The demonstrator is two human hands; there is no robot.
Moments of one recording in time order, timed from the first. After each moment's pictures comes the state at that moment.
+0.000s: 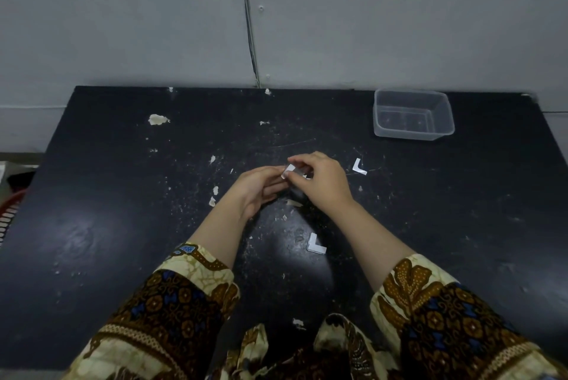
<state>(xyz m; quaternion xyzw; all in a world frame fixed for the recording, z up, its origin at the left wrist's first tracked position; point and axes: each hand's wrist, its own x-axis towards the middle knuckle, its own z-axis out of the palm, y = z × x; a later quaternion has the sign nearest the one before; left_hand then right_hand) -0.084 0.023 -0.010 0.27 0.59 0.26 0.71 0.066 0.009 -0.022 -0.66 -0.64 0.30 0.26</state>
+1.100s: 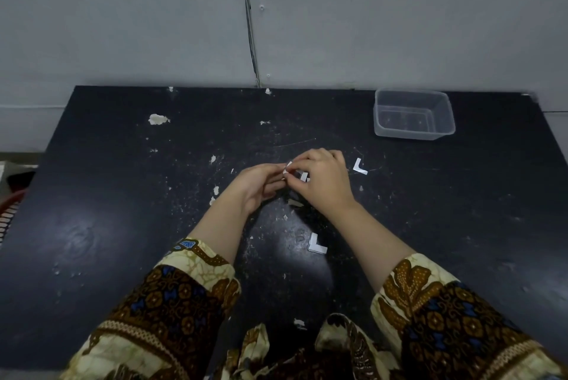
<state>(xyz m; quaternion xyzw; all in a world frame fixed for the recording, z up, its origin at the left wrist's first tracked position) -0.082 0.031 -0.005 0.27 0.61 0.23 0.71 0.063 0.007 -0.014 -0.64 -0.72 0.15 0.22</state>
